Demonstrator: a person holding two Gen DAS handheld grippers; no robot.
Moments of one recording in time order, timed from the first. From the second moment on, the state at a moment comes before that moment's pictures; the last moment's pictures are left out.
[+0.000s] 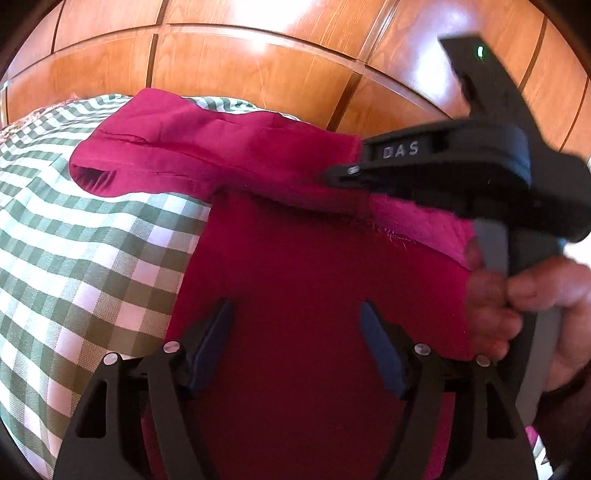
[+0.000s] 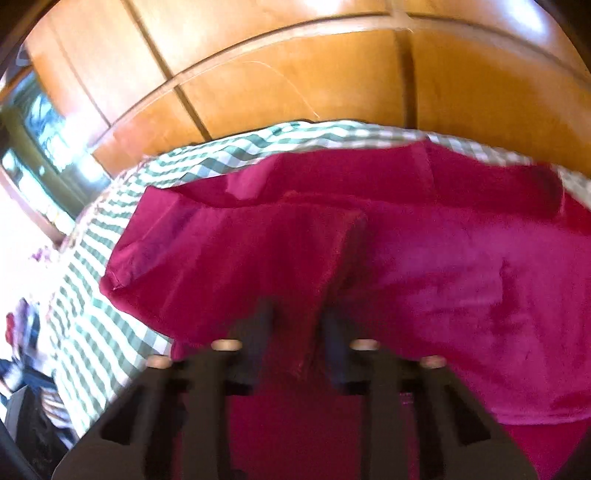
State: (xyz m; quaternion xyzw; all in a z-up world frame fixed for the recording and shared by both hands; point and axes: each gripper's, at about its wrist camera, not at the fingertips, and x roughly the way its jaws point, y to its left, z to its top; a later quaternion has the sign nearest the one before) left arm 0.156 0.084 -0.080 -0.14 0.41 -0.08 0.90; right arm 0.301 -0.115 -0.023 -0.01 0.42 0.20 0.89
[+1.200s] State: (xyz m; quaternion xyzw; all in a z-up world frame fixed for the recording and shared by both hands) left arm 0.158 0.073 -0.084 -0.13 0.41 -0.08 0.90; right arm 0.306 -0.132 -0.018 0.02 0.41 0.22 0.88
